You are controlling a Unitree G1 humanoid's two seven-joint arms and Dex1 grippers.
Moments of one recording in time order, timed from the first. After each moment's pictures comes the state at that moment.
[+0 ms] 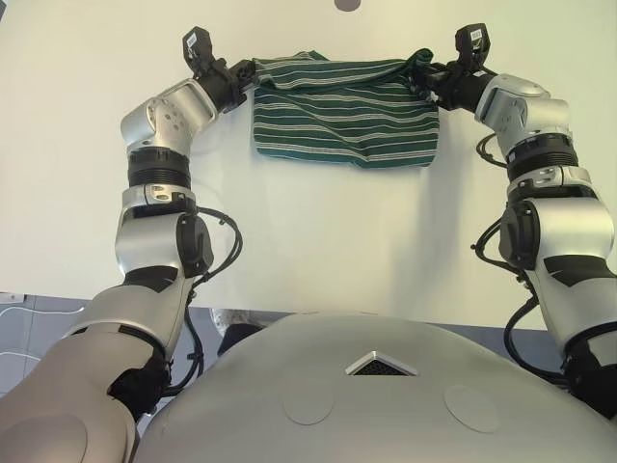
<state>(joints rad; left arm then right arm) -0.66 0.24 0.21 0.72 -0.49 0.62 -0.23 -0.76 -0.34 -0.02 1.04 0.22 0.26 0.57</state>
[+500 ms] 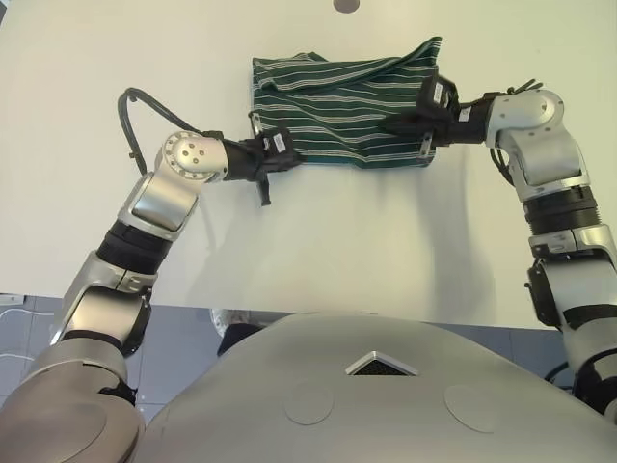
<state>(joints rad) -0.28 0.64 -0.50 -0.03 0.05 0.28 -0.88 -0.41 -0.61 0.35 0.30 0.02 0.13 1.16</state>
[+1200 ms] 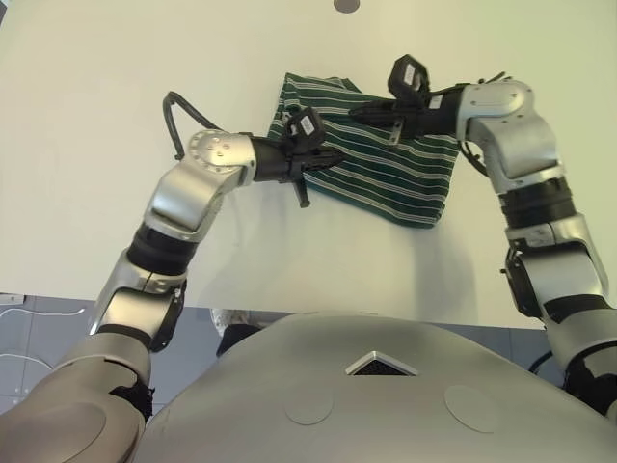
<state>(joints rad) -0.31 0.42 -0.45 -0.14 -0.21 0.65 -0.81 -0.52 -0.38 0.35 0.36 0.13 0.33 1.04</state>
